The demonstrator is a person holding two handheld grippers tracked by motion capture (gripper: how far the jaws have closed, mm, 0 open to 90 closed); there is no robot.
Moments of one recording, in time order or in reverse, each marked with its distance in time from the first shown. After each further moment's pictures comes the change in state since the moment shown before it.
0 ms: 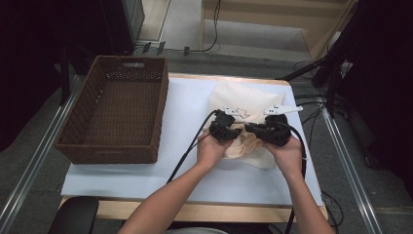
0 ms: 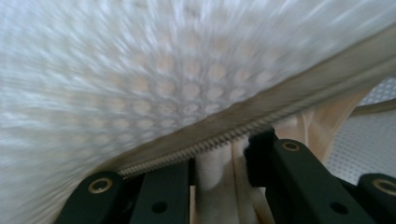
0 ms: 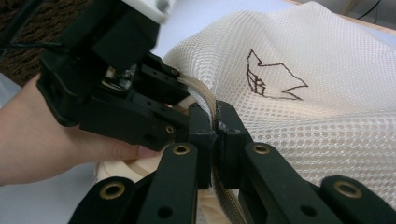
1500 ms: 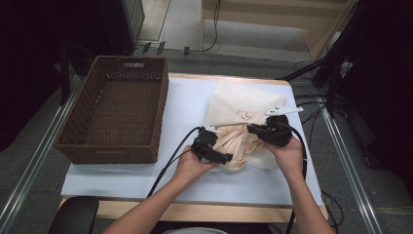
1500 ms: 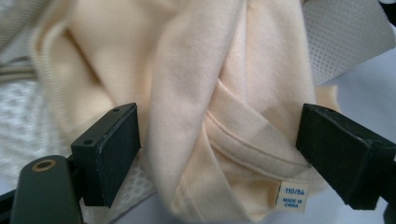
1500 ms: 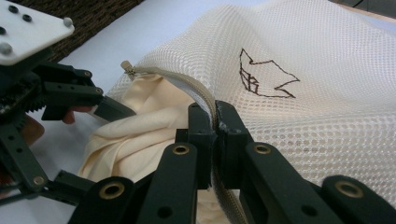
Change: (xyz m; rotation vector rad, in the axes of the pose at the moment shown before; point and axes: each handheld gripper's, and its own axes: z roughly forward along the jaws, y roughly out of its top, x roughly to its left) left arm 0.004 -0.059 -0.041 0.086 -0.124 -0.030; right arm -0.008 -0.007 0.003 0.022 -0.029 0.018
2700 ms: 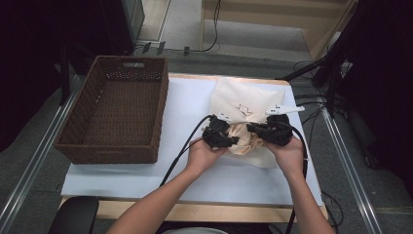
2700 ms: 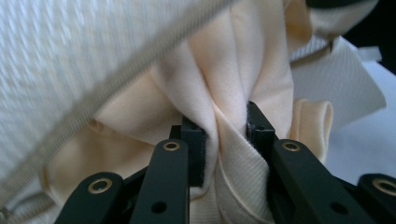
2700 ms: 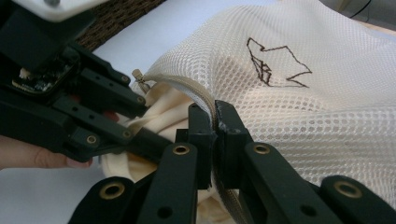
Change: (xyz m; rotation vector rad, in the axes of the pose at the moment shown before) left arm -0.009 0.048 0.004 -0.067 0.016 0.052; right arm 0.005 0.005 -0.006 -0.024 0.009 -0.009
